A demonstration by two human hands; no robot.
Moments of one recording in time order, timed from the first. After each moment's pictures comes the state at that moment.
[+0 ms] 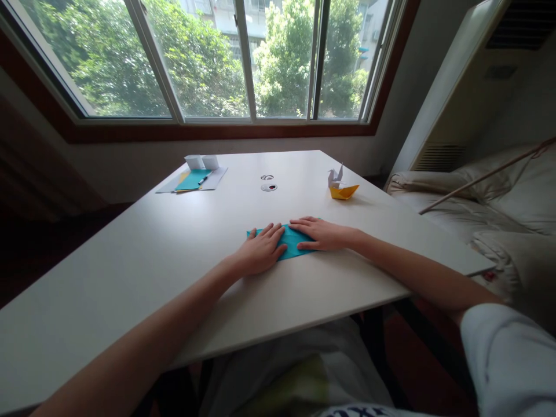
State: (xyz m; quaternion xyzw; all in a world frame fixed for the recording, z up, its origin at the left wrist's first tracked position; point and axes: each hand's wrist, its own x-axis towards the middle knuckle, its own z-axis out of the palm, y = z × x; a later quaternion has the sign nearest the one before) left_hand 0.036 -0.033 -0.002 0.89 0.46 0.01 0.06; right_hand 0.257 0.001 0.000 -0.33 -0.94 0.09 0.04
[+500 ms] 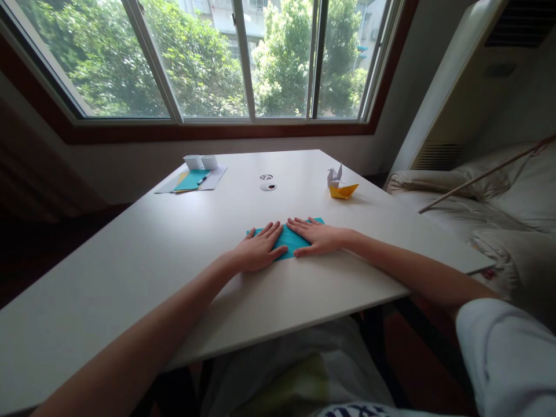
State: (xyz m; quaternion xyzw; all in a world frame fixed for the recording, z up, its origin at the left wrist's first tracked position) left_hand 0.028 -0.024 -0.005 0.88 0.46 -0.03 0.10; right_hand 0.249 -0.003 -0.004 -0.36 -0.92 0.17 0.00
